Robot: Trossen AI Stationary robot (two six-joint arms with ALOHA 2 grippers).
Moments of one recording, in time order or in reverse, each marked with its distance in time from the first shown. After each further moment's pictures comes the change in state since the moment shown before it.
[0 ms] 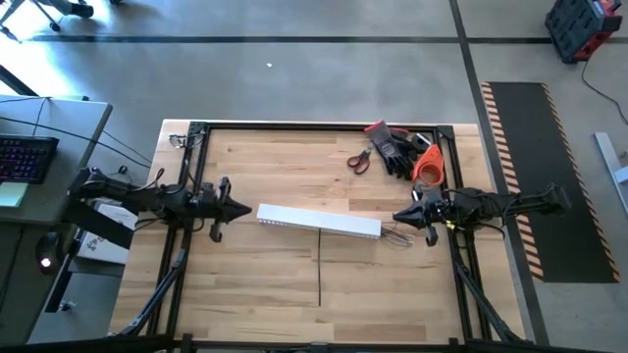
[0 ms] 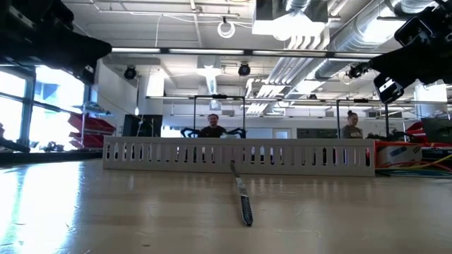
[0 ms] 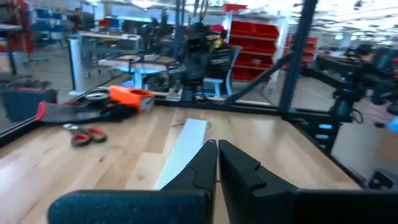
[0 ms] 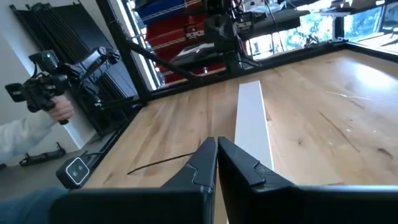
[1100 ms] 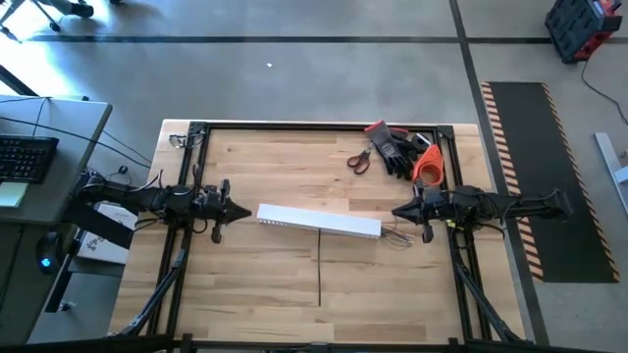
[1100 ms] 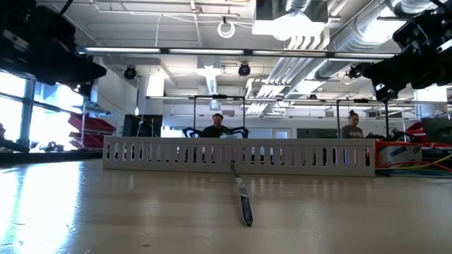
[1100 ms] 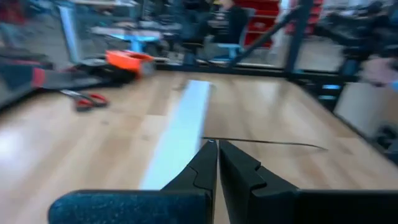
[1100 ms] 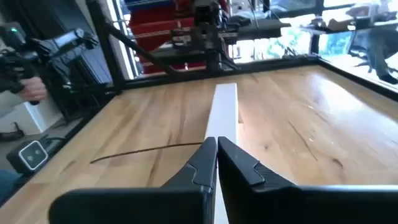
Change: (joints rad) left arm 0.033 -0.073 0.001 -0.222 0.047 0.019; right arm -0.075 -0.001 0.006 -0.037 -0.006 -0.156
